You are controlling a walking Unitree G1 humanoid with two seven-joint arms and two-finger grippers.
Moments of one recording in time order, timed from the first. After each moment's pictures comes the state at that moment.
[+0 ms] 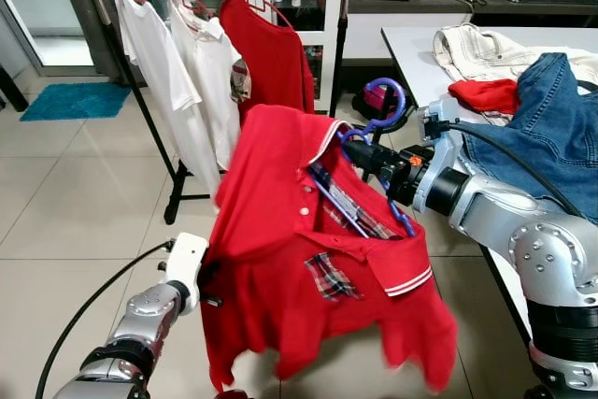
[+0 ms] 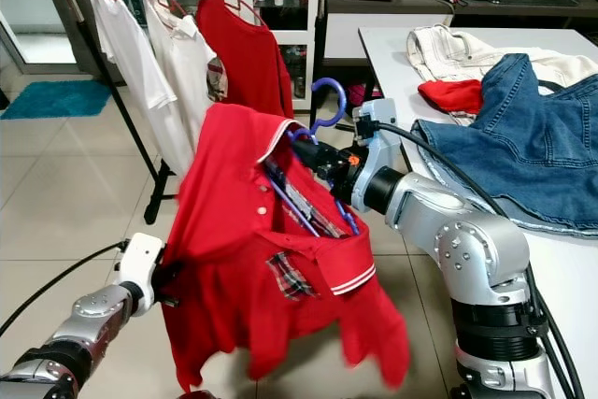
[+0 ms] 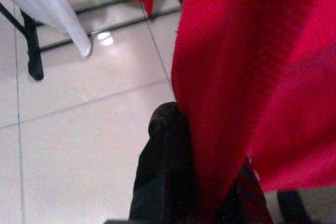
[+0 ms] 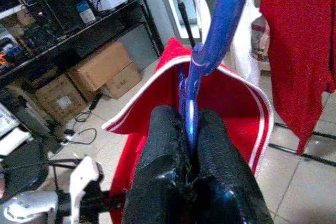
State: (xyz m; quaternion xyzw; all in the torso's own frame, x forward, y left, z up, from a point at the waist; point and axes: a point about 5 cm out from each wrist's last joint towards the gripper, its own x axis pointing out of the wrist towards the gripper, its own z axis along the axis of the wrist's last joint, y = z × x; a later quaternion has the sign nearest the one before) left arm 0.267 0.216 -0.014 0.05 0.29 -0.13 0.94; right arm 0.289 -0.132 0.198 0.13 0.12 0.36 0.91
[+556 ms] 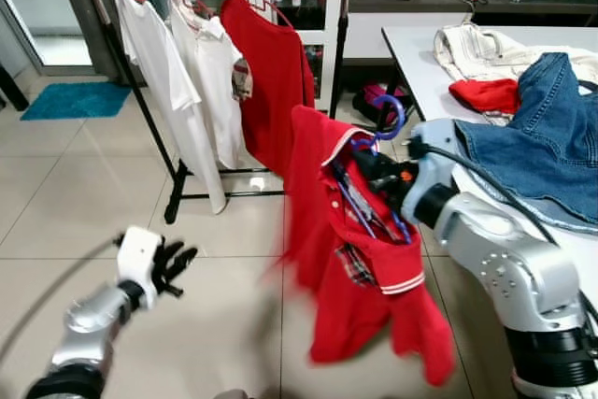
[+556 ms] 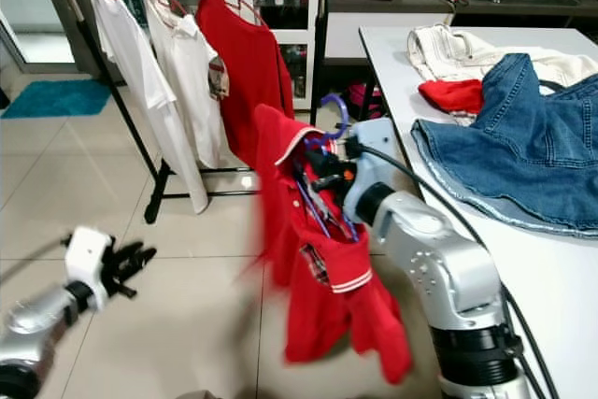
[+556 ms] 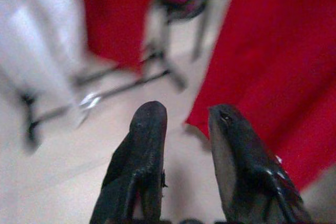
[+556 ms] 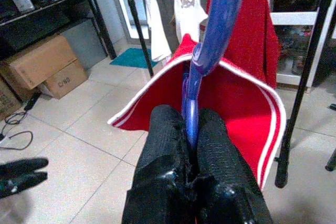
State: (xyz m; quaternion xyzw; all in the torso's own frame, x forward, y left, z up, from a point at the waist) left arm 0.258 0.252 0.033 0.04 0.16 -0.24 0.96; right arm 0.289 -0.125 0.175 0.07 0.11 0.28 0.95
